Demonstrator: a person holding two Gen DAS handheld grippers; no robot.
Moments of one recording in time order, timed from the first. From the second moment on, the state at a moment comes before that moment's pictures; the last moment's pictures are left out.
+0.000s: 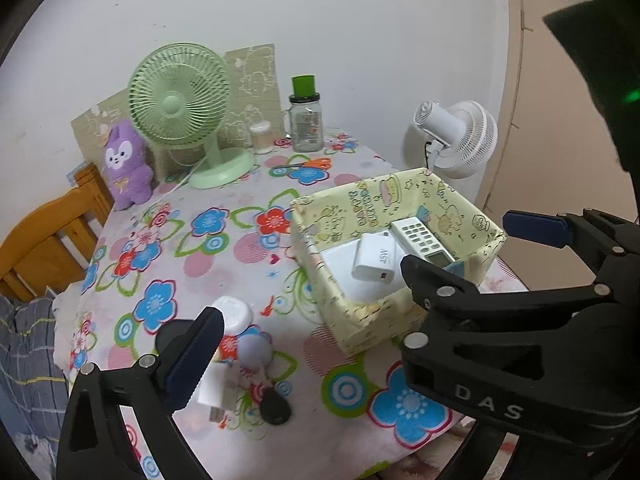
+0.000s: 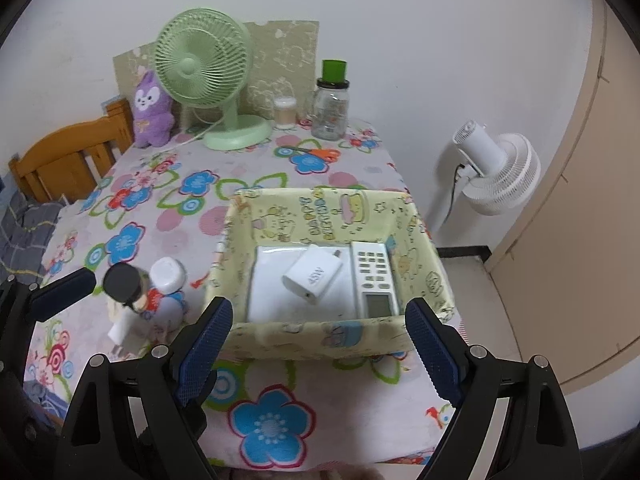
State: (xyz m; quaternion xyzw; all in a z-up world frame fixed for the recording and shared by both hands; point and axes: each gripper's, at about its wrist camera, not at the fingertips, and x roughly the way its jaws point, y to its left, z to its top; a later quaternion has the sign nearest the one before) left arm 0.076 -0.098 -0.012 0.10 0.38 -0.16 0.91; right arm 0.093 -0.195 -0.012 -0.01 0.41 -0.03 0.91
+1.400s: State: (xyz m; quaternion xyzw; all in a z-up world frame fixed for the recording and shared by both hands) left arm 0.062 0.008 -0.058 0.10 0.39 -0.11 0.91; right arm 0.070 -0.085 -0.049 -0.03 0.37 0.04 0.93
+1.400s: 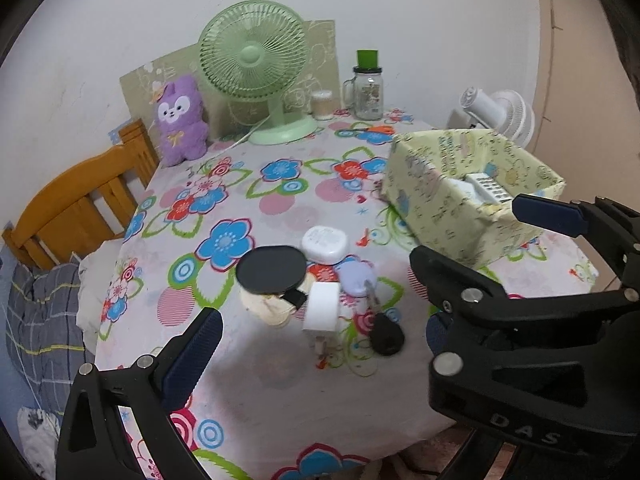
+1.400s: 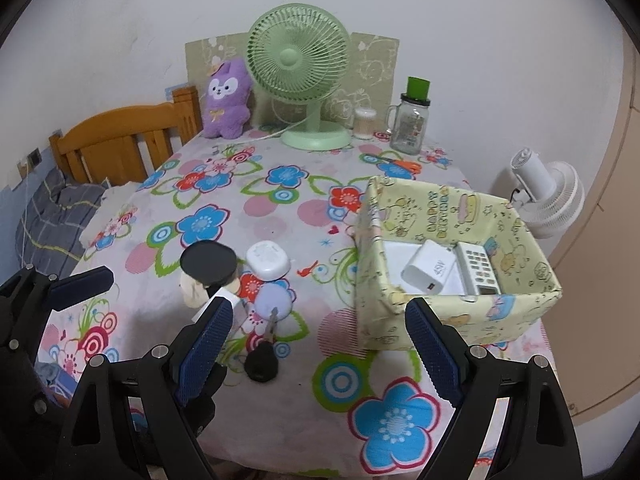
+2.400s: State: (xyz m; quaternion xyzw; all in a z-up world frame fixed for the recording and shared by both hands) left arm 0.104 0.027 -0.130 0.05 0.46 -0.11 0.88; right arm 0.107 -0.071 -0.119 0.01 0.42 0.03 0.90
